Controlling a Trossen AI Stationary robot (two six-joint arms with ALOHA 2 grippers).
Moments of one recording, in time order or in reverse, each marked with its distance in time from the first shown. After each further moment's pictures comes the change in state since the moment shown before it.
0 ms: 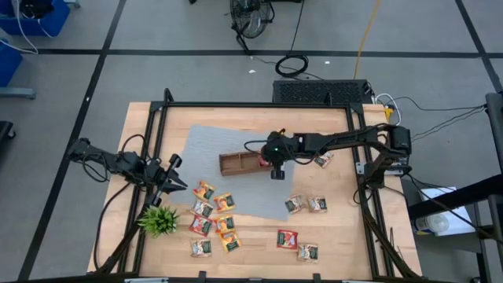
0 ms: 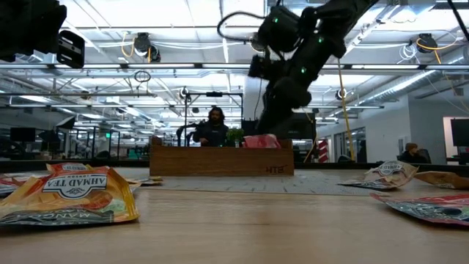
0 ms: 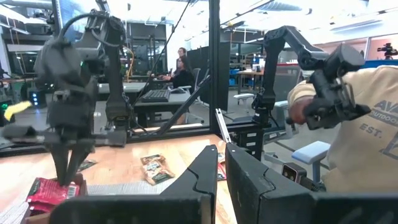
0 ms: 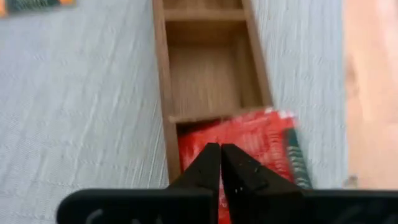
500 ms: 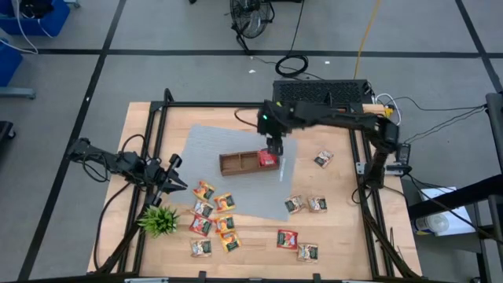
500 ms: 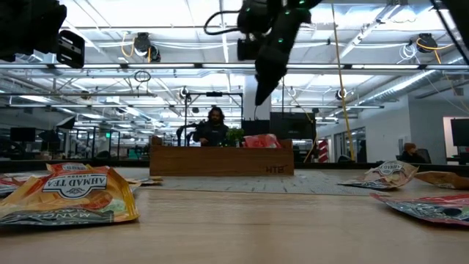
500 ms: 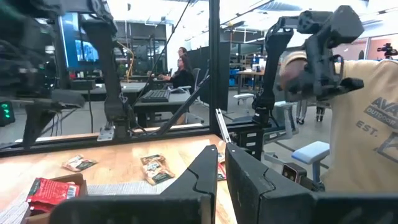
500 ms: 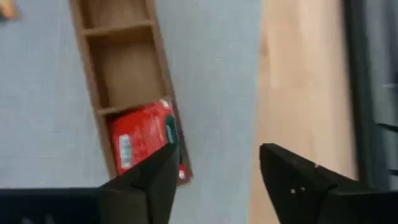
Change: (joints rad) left arm 0.000 0.000 0.000 0.000 0.000 0.000; right arm -0.173 0.173 0.611 -0.713 -0.056 -0.040
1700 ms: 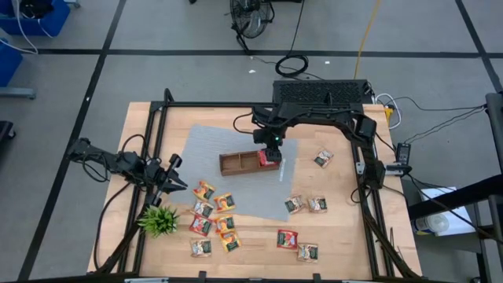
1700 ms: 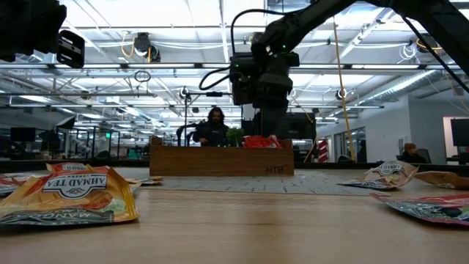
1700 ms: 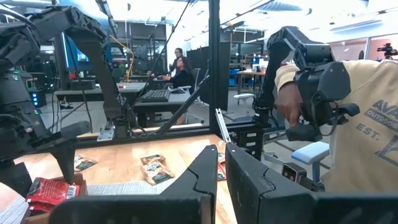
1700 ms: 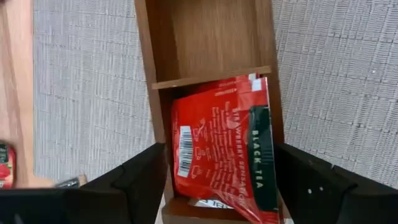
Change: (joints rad) left arm 0.000 0.000 0.000 0.000 0.000 0.000; right arm -0.057 0.202 -0.042 -0.026 -0.362 -0.068
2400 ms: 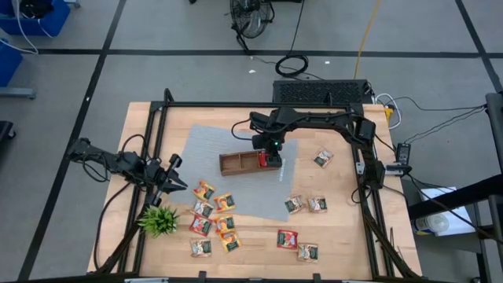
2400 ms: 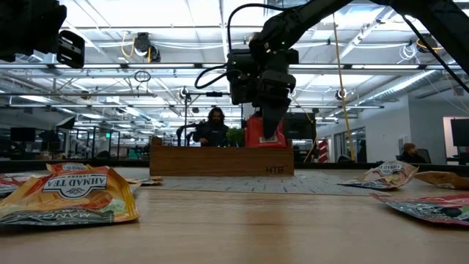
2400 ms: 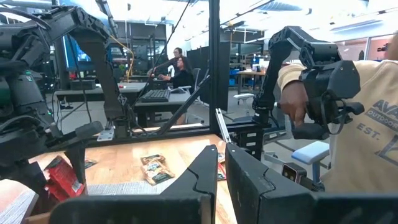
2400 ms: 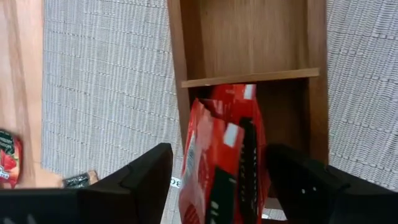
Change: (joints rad) left arm 0.000 0.000 0.000 0.000 0.000 0.000; right arm 0.047 -0.001 -0.001 -0.014 0.011 0.001
